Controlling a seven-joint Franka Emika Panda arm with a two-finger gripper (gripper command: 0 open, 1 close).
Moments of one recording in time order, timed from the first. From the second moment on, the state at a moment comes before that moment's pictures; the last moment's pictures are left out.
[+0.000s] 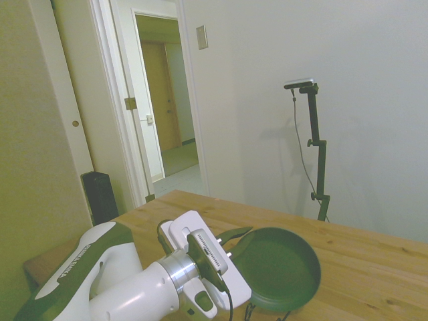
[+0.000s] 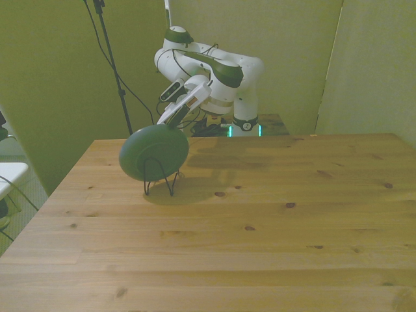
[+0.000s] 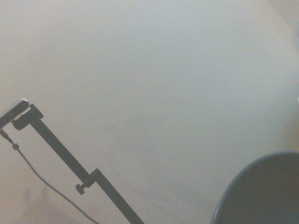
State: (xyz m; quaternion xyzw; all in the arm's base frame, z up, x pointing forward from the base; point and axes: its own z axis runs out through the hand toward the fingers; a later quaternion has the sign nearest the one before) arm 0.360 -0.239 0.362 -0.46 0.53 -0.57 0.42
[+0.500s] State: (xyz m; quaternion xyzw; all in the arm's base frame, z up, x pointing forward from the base) arm 0.356 -0.248 0.368 -0.47 0.52 -0.57 0.42
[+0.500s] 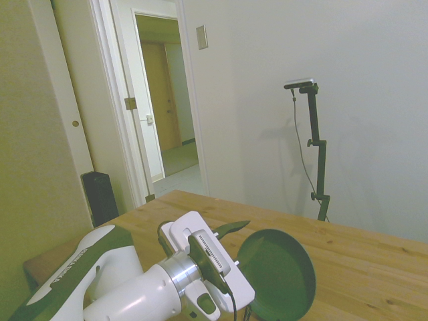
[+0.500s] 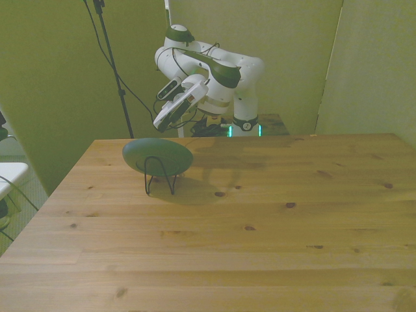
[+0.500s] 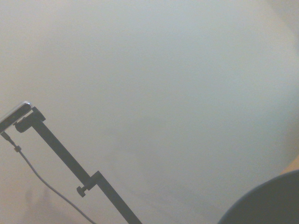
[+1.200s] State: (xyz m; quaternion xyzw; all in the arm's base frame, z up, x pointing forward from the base) arm 0.317 -0.221 0.490 -0.59 0.58 -0.47 0.32
